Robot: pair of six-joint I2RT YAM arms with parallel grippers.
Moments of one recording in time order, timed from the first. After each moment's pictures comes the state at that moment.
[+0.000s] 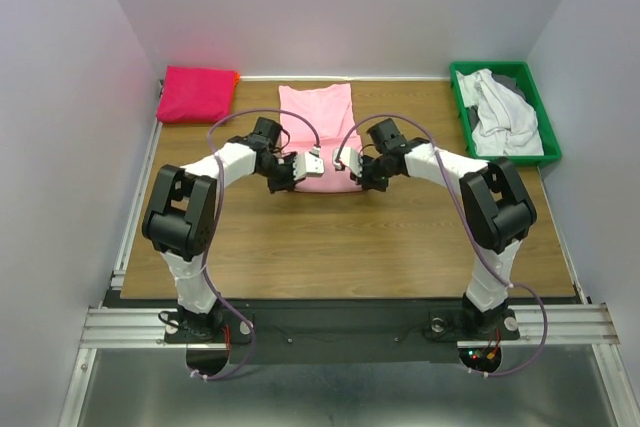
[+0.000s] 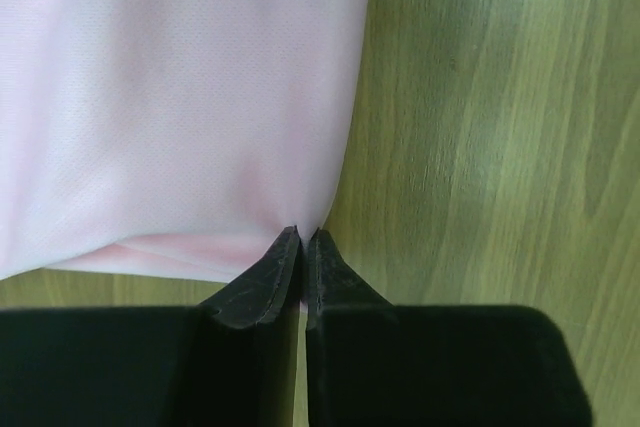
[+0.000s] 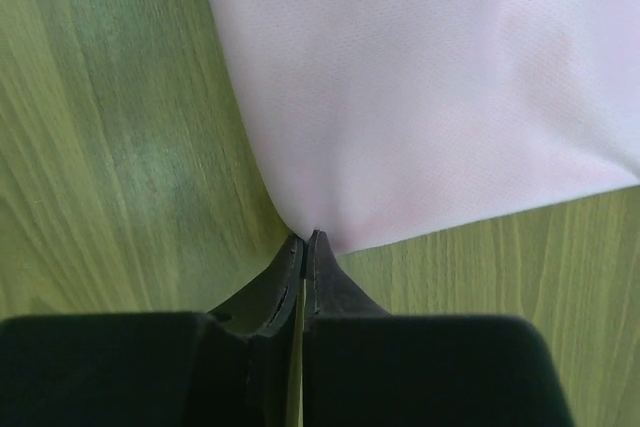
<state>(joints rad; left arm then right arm) -0.36 1.82 1.18 -0.51 0.51 1.07 0.49 1.91 1.28 -0.45 -0.39 -0.92</state>
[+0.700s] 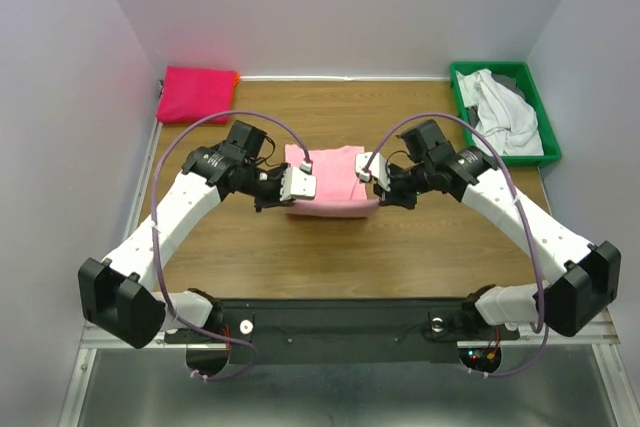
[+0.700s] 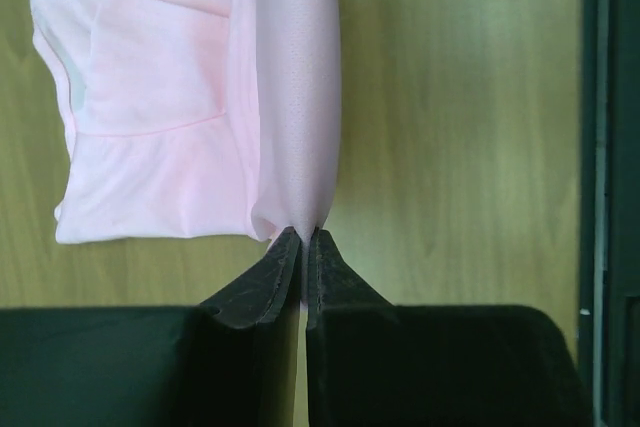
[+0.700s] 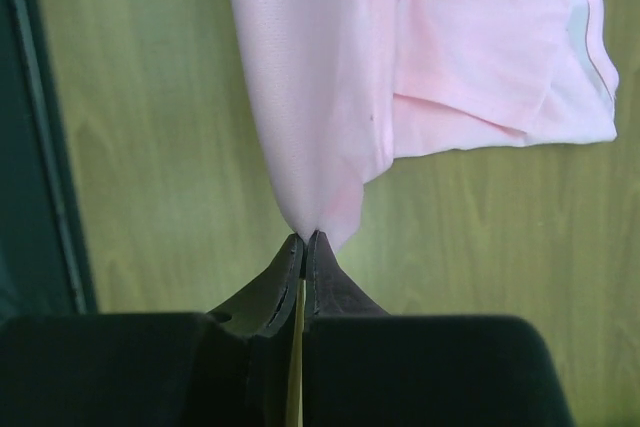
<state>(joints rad) -0.46 1.29 1.19 -0.95 0.62 1.08 0.55 1.34 1.24 -0.87 -0.48 -0.81</state>
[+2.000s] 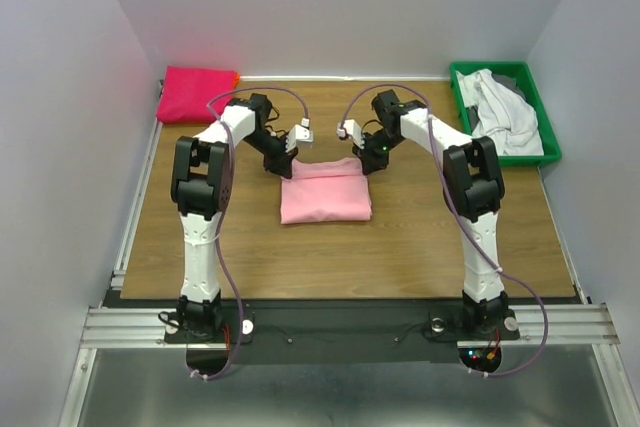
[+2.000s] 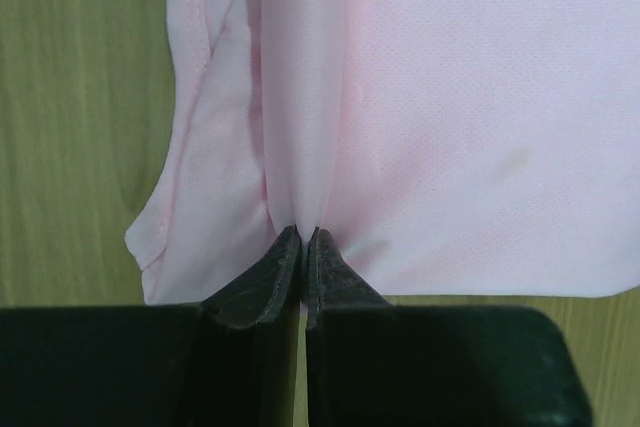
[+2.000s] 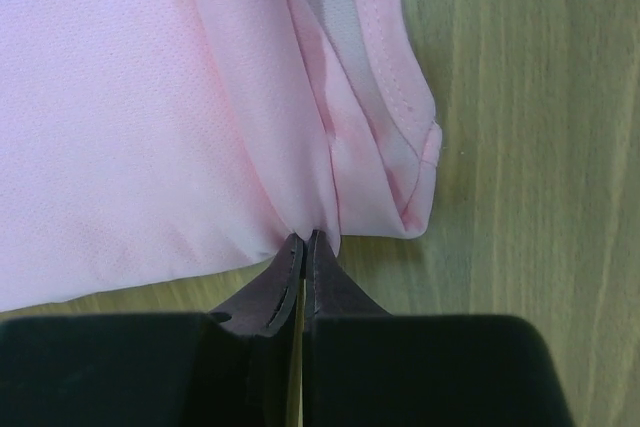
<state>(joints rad) -0.22 2.25 1.81 -1.08 0.74 1.23 0.37 2.26 1.84 -0.92 -0.56 -0.98</state>
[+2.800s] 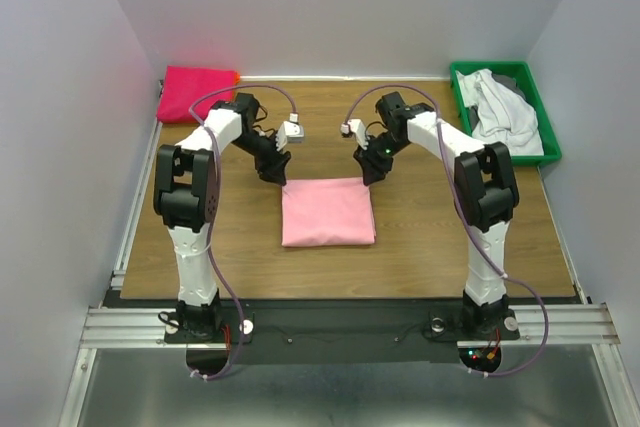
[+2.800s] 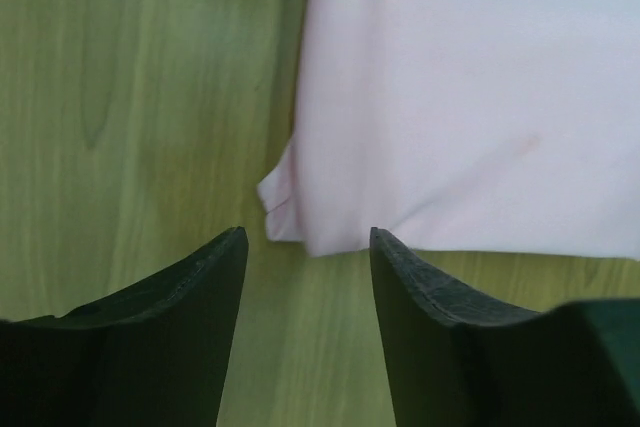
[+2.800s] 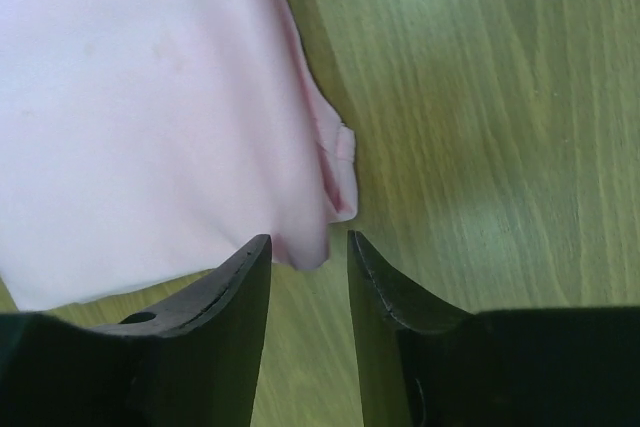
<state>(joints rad) -0.21 2.04 1.60 -1.01 0.77 1.12 0.38 2.09 1.68 -0.90 -0.59 -0.77</state>
